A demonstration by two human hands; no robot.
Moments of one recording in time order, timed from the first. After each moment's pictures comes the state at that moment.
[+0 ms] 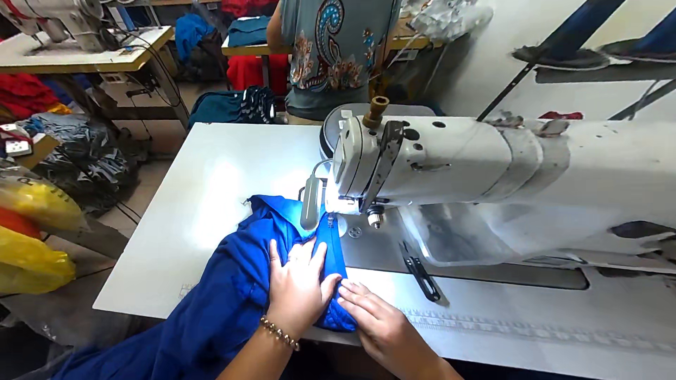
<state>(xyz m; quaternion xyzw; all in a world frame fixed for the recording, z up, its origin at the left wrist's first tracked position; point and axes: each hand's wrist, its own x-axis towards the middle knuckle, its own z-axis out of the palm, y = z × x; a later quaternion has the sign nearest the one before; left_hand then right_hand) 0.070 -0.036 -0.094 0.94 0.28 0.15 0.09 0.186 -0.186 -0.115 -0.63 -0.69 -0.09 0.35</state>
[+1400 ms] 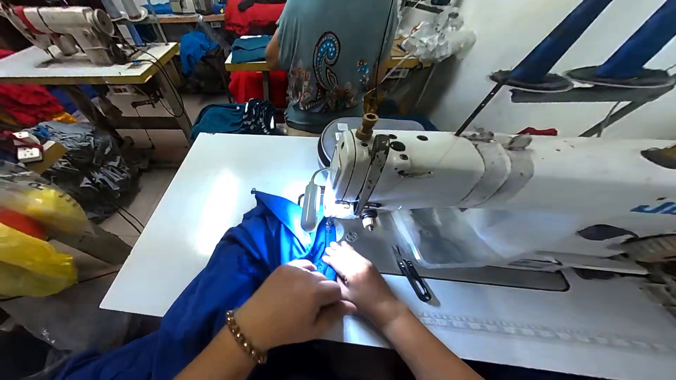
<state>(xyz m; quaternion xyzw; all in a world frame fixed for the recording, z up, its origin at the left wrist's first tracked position) 0.036 -0.017 -0.021 0.95 -0.05 0.21 0.22 0.207 -0.123 -0.111 -0.67 -0.66 -0.08 0.34</state>
